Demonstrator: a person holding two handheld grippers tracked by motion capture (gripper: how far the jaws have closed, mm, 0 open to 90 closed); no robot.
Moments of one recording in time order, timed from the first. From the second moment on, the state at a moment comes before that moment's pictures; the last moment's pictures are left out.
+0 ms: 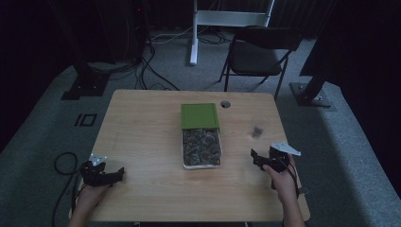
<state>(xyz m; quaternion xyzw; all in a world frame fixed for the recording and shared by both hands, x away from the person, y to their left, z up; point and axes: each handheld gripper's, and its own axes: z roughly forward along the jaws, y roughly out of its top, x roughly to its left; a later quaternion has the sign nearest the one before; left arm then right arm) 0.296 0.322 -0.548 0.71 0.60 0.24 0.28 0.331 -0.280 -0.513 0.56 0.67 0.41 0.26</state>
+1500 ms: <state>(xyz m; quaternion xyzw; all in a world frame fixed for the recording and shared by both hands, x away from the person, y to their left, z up) 0.296 0.322 -0.548 0.71 0.60 0.24 0.28 0.287 -0.295 -0.551 0.56 0.72 0.35 0.23</state>
